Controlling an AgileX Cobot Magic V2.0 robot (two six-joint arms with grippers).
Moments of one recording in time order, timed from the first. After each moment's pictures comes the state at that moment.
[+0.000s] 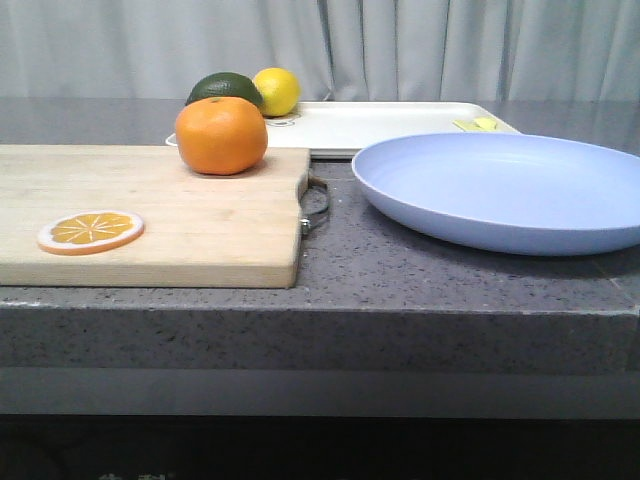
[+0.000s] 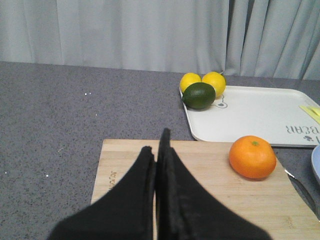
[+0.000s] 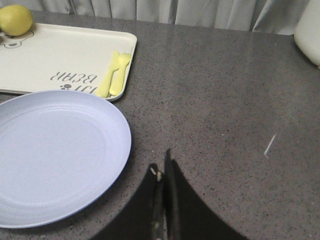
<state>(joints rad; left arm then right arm) -0.07 0.40 -0.71 -0.15 0.58 0.04 -0.01 0.48 -0.67 -0.03 0.61 0.01</state>
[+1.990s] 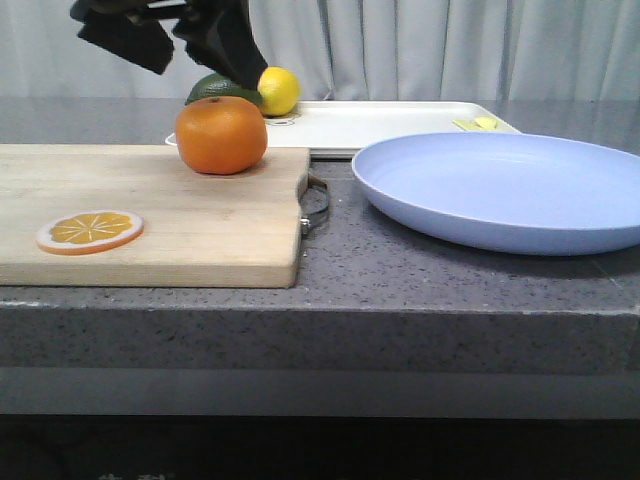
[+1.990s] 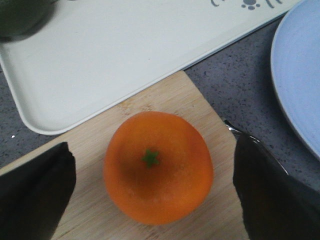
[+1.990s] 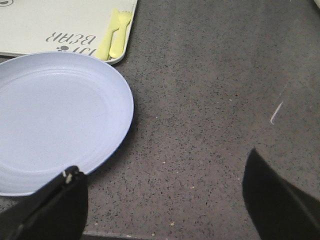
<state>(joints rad) -0.51 1.62 -1.34 -0.10 0.56 0.17 -0.01 0.51 -0.67 -0.02 0.70 0.01</state>
